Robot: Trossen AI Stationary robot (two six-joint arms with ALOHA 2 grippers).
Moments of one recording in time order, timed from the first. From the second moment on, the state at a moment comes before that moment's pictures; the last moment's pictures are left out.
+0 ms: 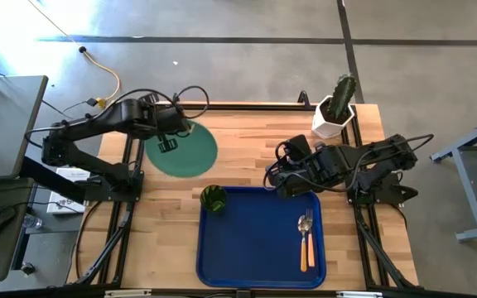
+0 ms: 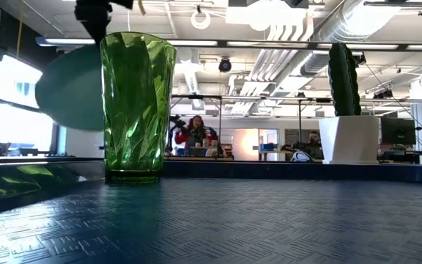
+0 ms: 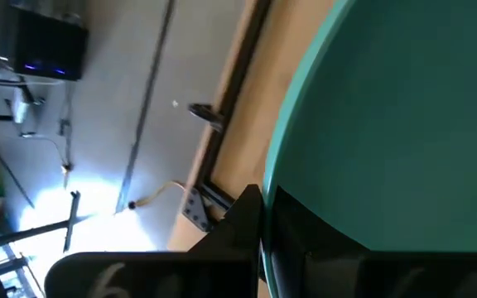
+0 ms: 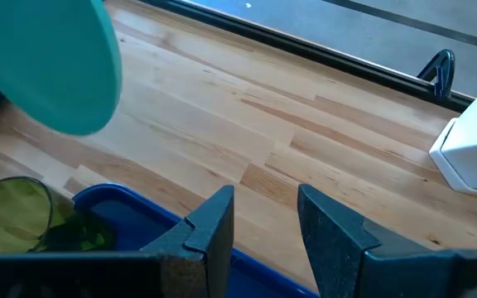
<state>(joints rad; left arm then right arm) 0.23 1.29 1.44 -1.49 -0.66 -0.04 0.33 1.68 1.90 -1.56 0.73 1.35</state>
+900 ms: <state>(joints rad) 0.17 1.29 1.79 -1.33 -0.60 -0.14 0.34 1.66 1.90 -1.55 0.97 1.36</state>
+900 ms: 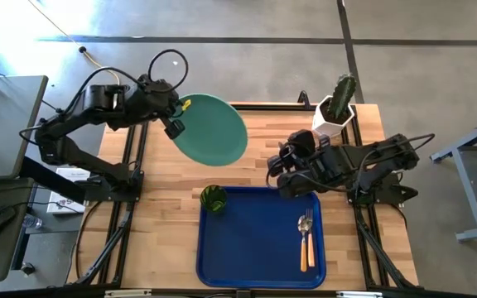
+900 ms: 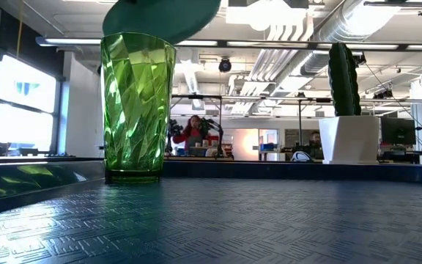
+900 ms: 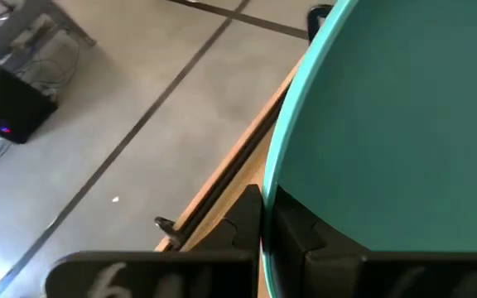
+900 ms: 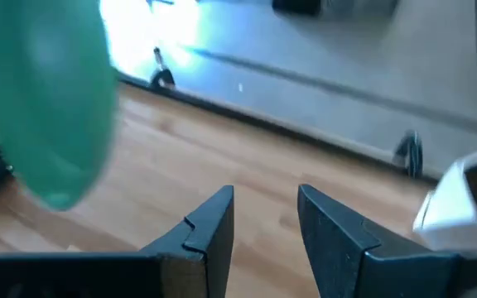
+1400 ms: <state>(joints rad) 0.10 1.36 1.79 -1.23 -0.80 -0.18 0.29 1.65 1.90 -1.29 1.11 0.77</state>
